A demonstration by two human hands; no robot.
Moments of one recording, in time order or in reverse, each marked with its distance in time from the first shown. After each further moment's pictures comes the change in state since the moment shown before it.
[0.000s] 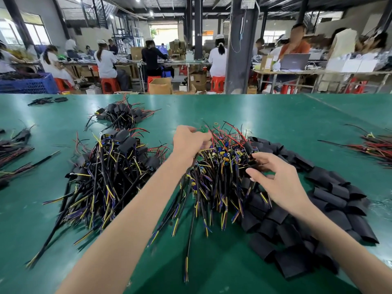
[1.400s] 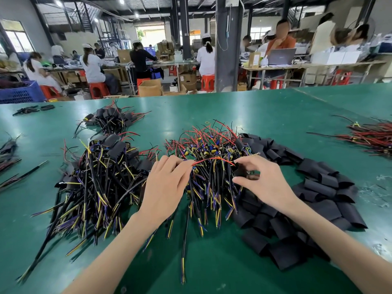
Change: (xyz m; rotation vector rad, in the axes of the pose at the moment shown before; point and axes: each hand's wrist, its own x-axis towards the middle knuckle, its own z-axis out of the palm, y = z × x) left_hand -0.058 -0.071 -0.053 1.004 0.111 1.045; right_hand -0.006 -0.001 0.005 -0.099 -0.079 -0.053
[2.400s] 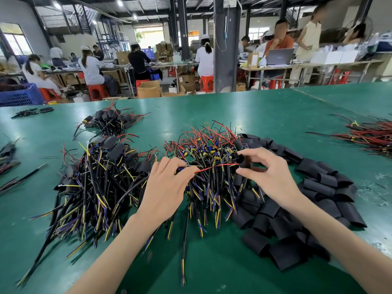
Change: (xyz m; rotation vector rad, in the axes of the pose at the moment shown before) left_hand 0.001 0.000 -0.003 0.087 -0.045 0.097; right_hand 0.004 -0.002 -0.011 0.184 0.079 -0.025
